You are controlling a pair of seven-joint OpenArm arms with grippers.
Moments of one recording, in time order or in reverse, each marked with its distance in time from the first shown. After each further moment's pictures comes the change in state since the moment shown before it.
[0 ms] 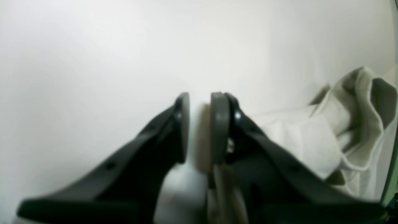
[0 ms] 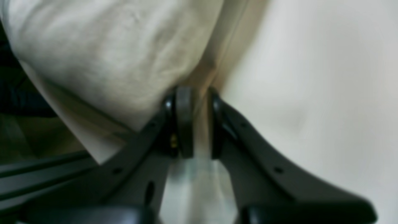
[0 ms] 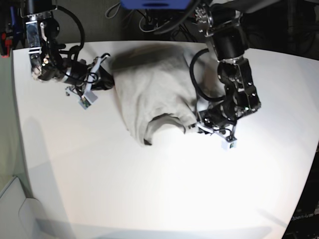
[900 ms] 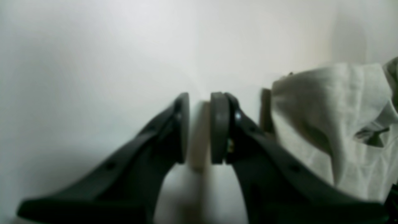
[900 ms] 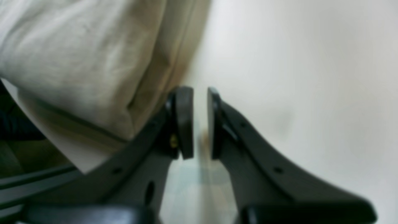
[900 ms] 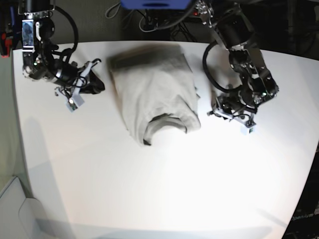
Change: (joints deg) left arm 5.1 0.0 -6.7 12.3 1.7 0.3 11.1; right arm -0.6 -1.8 5.2 -0.6 -0.3 -0.1 -0.2
